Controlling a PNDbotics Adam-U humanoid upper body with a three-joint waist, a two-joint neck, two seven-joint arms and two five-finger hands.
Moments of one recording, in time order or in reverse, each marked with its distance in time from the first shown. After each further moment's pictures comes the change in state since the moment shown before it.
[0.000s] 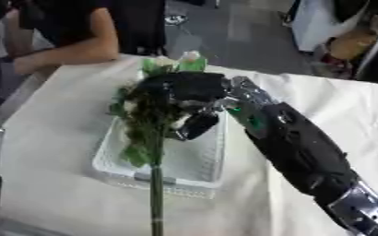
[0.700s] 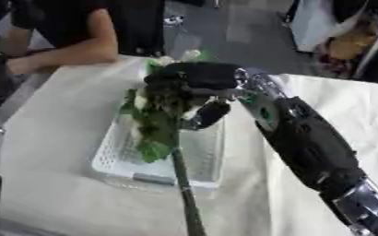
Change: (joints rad) left arm 0.001 0.000 0.000 0.000 0.000 0.000 0.000; right arm -0.001 -0.028 -0.112 0.061 0.097 0.112 0.112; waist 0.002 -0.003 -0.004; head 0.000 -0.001
